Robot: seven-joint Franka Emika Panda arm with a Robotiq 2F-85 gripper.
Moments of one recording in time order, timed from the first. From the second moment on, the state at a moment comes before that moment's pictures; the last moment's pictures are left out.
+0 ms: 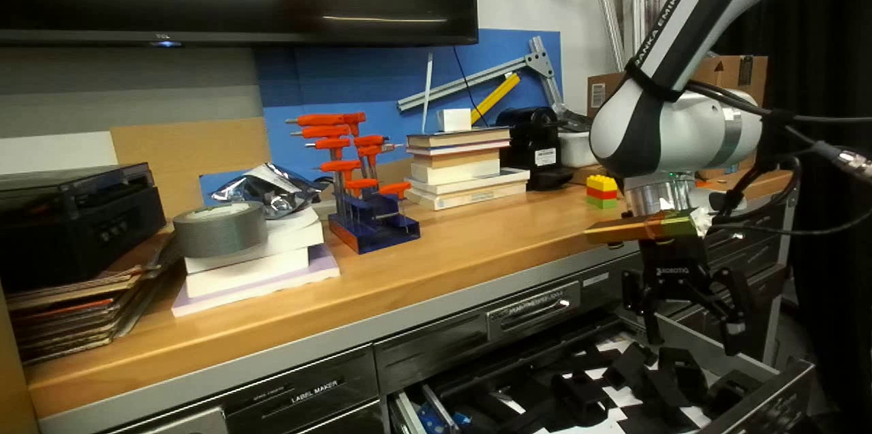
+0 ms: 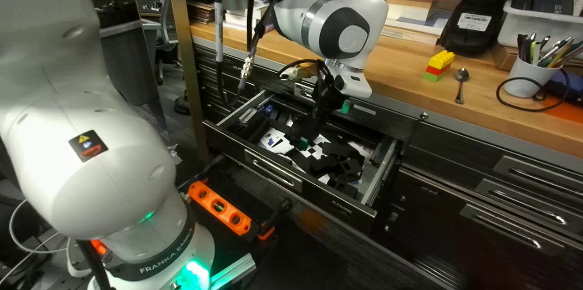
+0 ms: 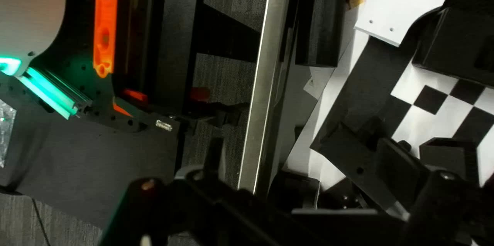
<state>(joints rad) -0.05 0.09 -0.16 -2.49 0.06 2.19 1.12</state>
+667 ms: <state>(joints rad) -0.13 0.23 -0.17 -2.48 0.17 2.25 0.97</state>
